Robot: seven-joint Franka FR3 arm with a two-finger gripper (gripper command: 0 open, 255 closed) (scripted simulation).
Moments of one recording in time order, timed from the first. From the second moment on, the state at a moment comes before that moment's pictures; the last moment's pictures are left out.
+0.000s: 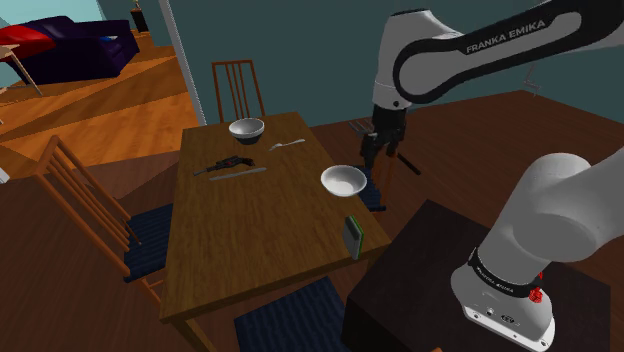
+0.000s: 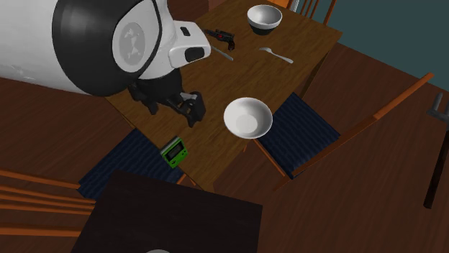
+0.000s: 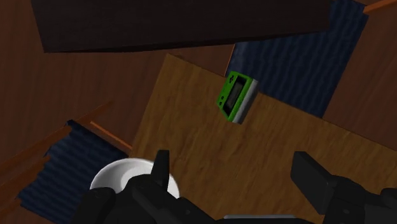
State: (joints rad) arm 0.05 -0.63 -0.03 -2.69 0.01 2.06 0.13
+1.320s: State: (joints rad) arm 0.14 0.07 0.02 -2.73 0.09 2.79 0.10
